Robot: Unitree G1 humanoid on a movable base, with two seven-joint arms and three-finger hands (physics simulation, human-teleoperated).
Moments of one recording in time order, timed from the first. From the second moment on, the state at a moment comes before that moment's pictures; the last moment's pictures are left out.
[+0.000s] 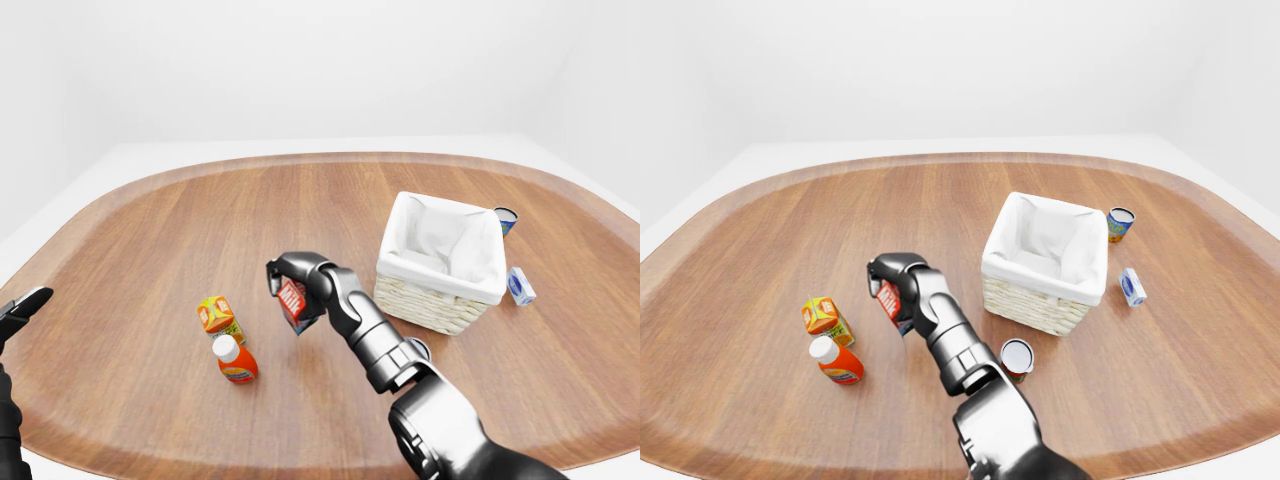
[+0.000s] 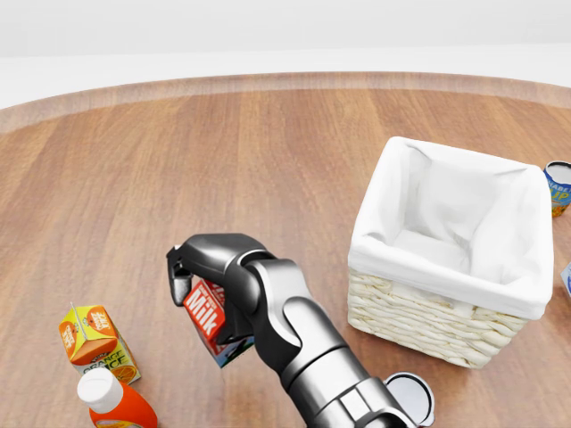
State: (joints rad) left arm -0.26 0.76 0.61 0.80 -0.72 -0.09 -0.03; right arm -0.81 0.22 0.21 0.78 -1.07 0.09 0.44
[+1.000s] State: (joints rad) left arm -0.26 0.76 0.61 0.80 -0.72 -0.09 -0.03; right arm -1.12 0.09 0.12 0.43 -1.18 0.09 0.70
